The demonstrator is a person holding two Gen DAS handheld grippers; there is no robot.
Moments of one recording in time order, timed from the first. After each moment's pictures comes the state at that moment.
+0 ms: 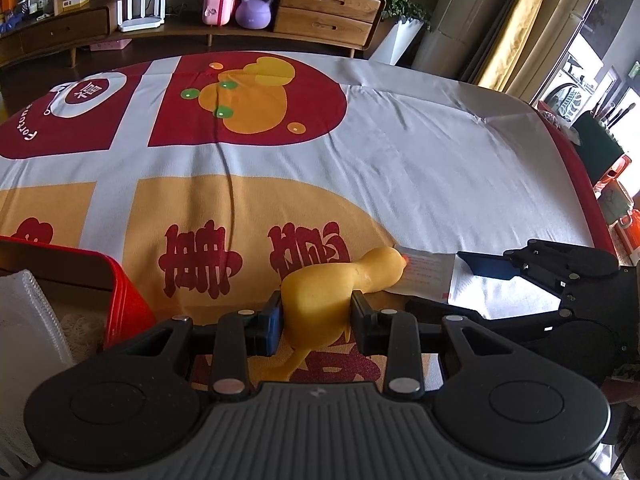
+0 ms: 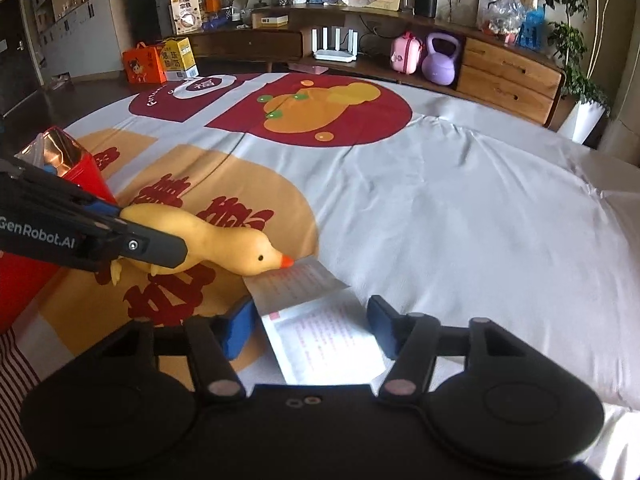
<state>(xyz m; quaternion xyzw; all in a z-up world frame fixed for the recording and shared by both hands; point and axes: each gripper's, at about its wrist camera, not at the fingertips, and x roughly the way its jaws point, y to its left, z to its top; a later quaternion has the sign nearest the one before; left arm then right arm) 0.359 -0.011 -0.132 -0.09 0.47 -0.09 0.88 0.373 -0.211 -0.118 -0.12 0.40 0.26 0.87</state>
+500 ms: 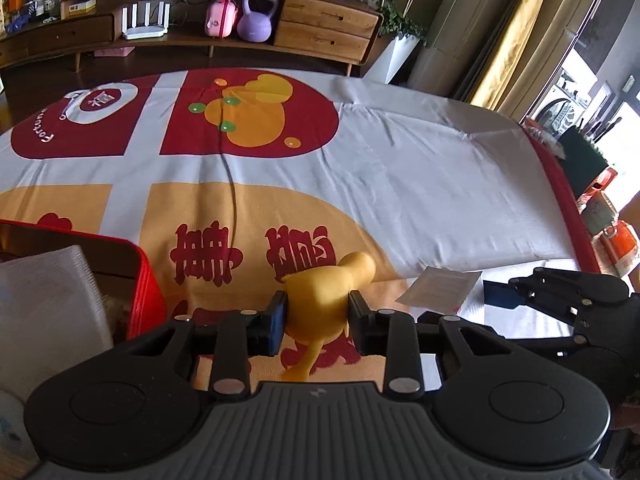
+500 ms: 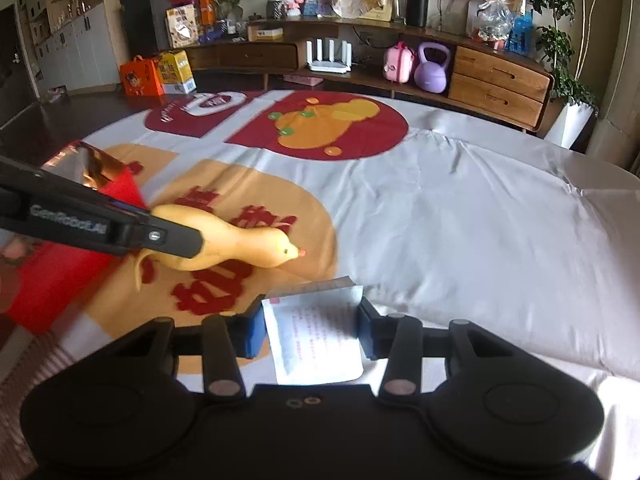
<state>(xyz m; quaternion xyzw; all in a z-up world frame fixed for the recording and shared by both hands) 0.332 -0.006 -0.107 -0.10 0.45 -0.10 0.88 0.331 -0.212 -0.083 -0.10 0.39 0.26 0.88</state>
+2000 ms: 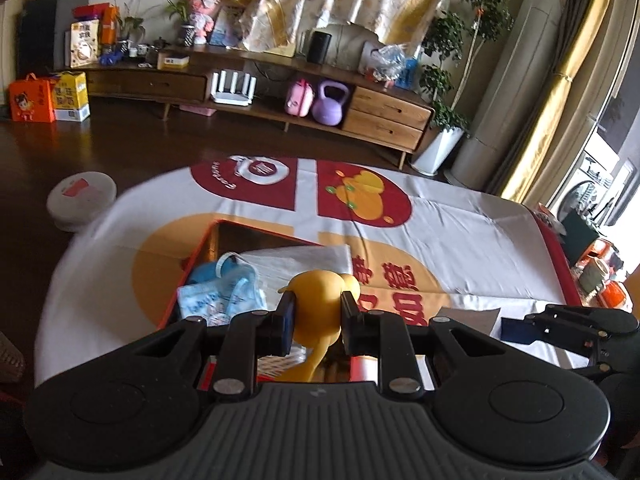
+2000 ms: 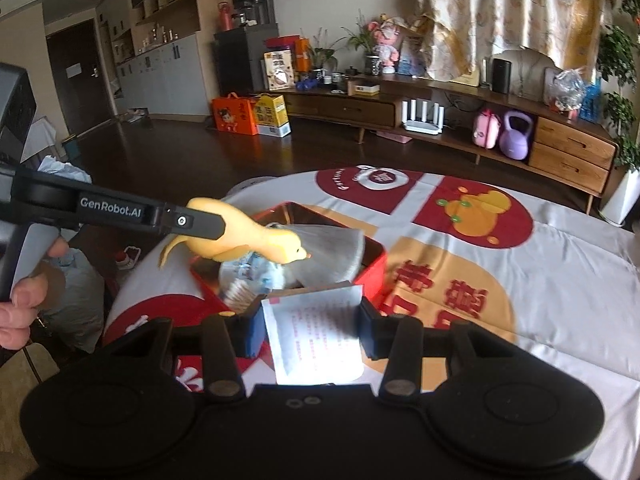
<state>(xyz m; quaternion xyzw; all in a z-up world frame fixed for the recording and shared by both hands) 0.154 0.137 0.003 -0.13 0.34 0.00 0.93 0.194 -0.088 0.018 -0.09 0.33 0.37 0.86</state>
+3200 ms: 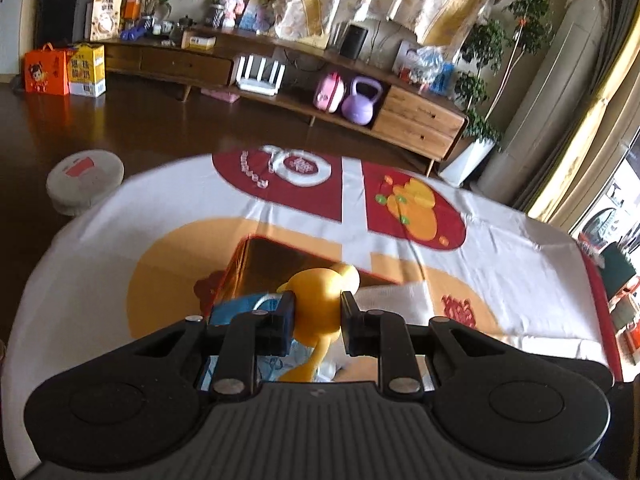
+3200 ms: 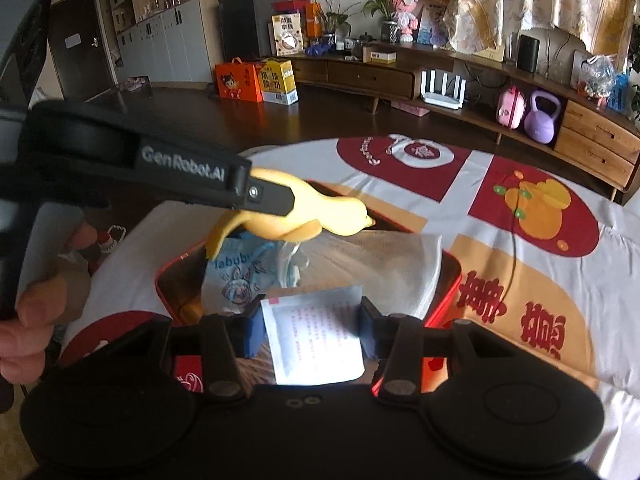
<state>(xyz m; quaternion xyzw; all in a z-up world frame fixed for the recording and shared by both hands) 0.237 0.185 -0.063 -0.17 0.36 0.02 0.92 0.251 0.005 -0.051 -0.12 0.37 0.37 0.84</state>
